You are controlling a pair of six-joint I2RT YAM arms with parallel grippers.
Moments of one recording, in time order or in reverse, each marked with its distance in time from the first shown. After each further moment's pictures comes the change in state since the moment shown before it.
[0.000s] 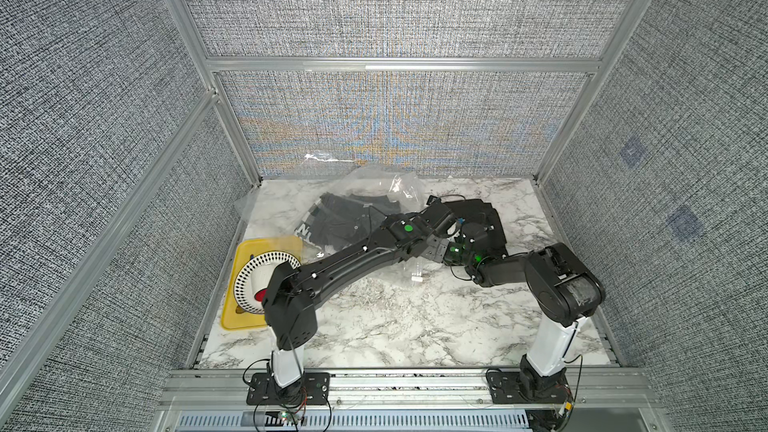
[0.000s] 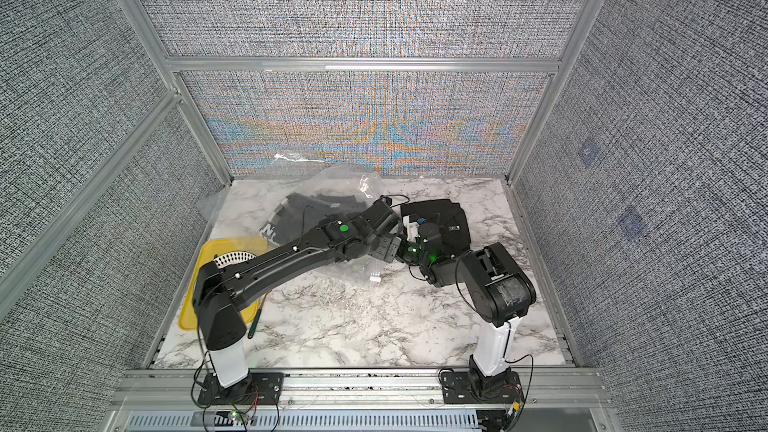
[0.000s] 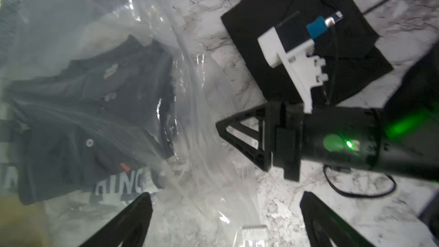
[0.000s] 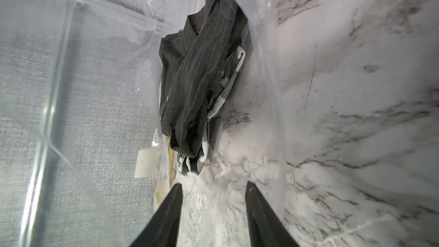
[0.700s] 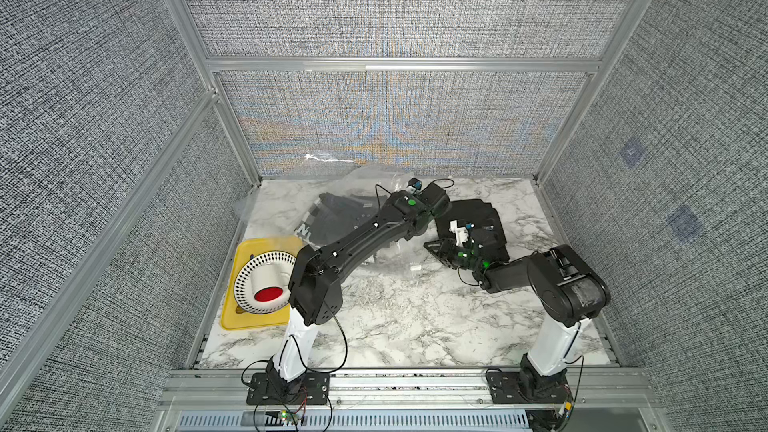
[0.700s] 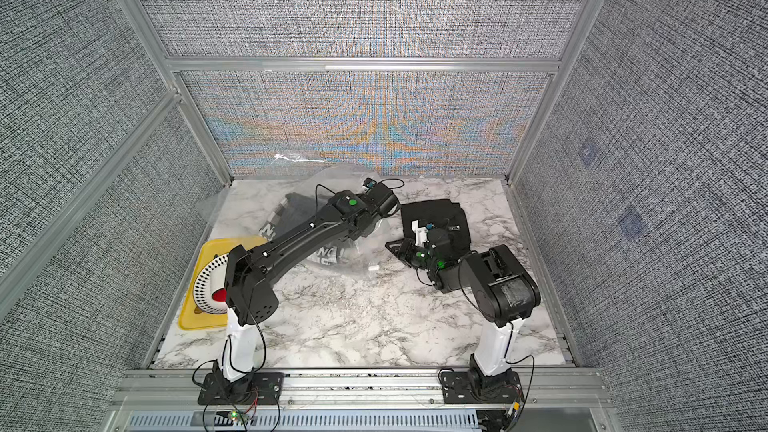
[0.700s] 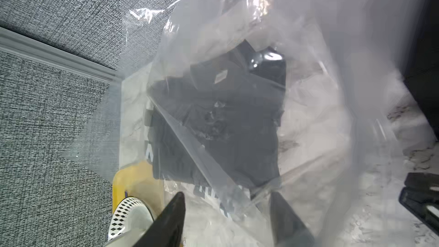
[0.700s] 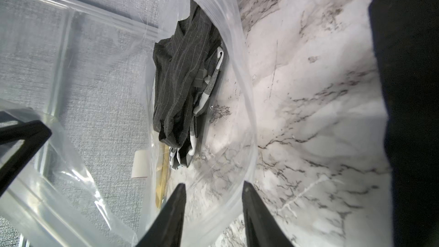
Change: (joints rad) left arm 0.131 0.167 0.217 -0.235 -0.269 0.033; right arm -0.064 -0.017 -0.063 0.037 -0.017 -0.010
